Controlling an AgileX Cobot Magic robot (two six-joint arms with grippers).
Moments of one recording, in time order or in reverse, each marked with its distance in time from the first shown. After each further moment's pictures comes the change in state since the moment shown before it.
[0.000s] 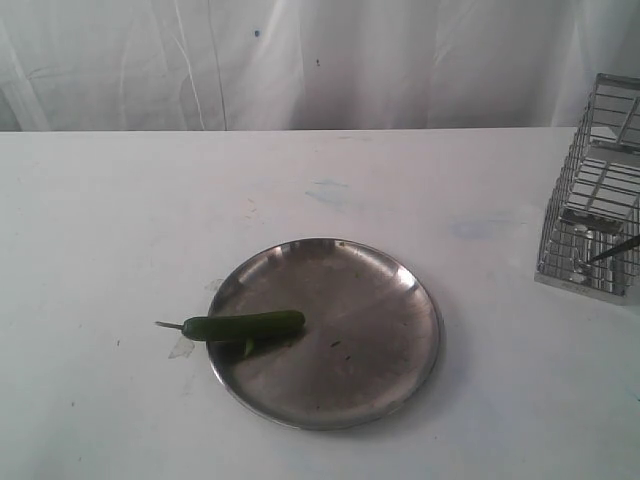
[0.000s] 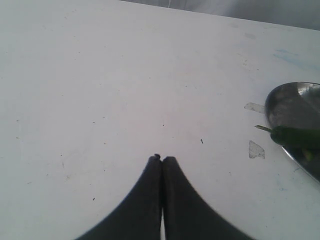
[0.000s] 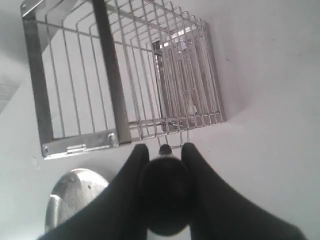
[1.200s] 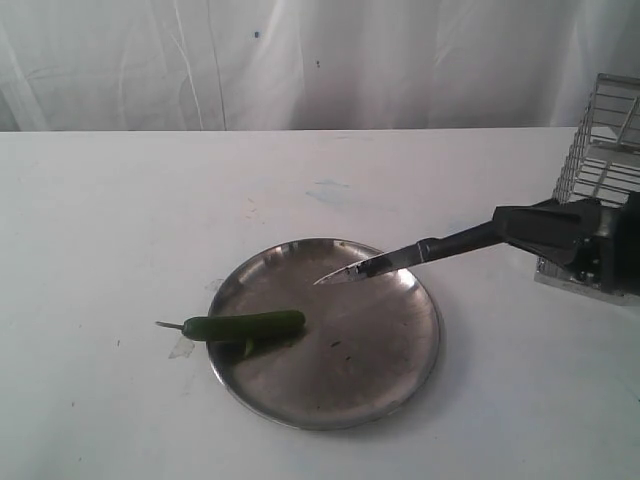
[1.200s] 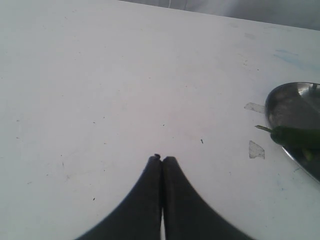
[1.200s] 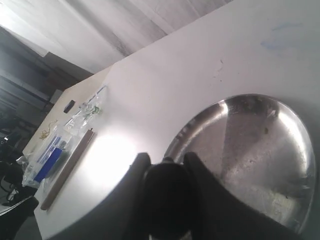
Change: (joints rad) left arm 0.000 0.000 0.000 0.000 0.000 0.000; right arm 0.399 0.061 0.618 0.946 0.190 -1.319
